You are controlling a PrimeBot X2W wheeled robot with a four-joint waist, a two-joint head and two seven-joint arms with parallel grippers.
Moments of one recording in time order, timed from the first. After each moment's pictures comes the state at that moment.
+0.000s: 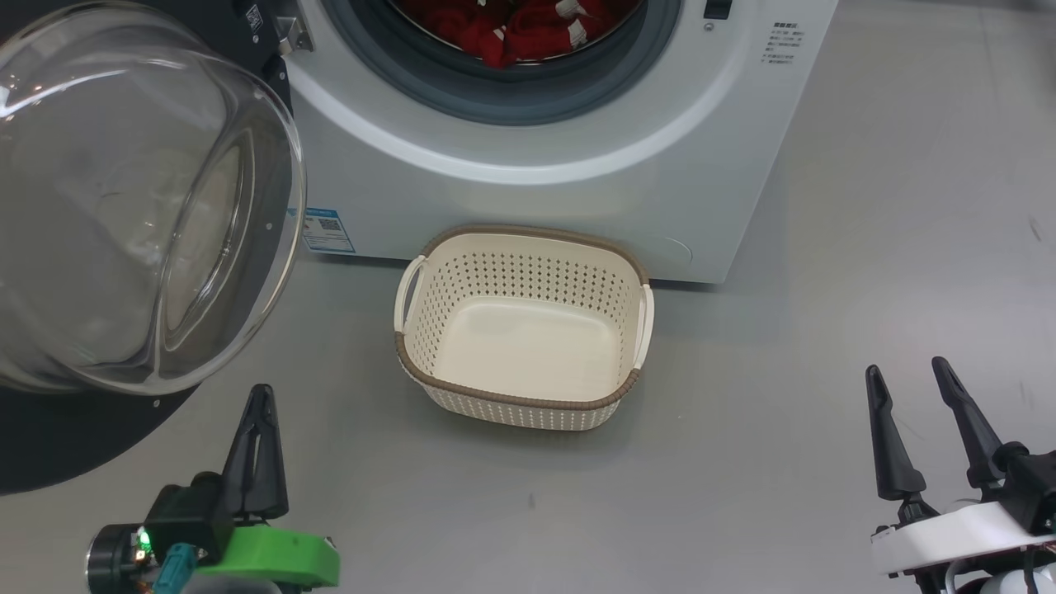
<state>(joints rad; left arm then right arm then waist) 0.01 0.03 -0.12 0.09 -0.26 0.10 -0.25 0.11 -0.14 -0.01 0.01 0.25 0.12 -0.25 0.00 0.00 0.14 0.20</state>
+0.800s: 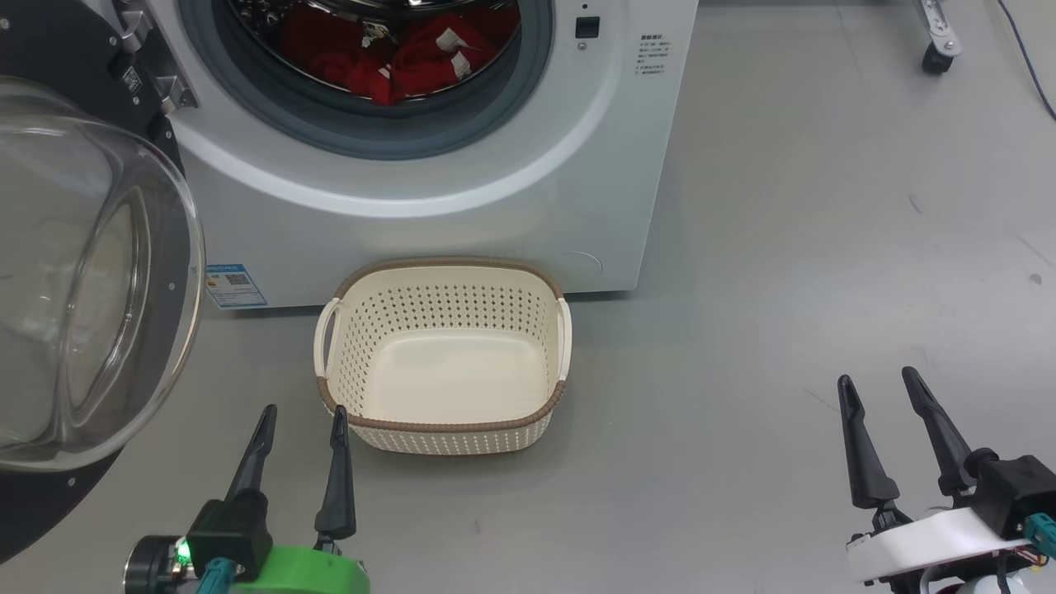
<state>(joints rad) 0.03 0.04 -0.22 0.09 -0.27 0.11 -0.25 0.11 -0.10 0.02 0.03 0.25 0.12 -0.25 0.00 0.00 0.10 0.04</state>
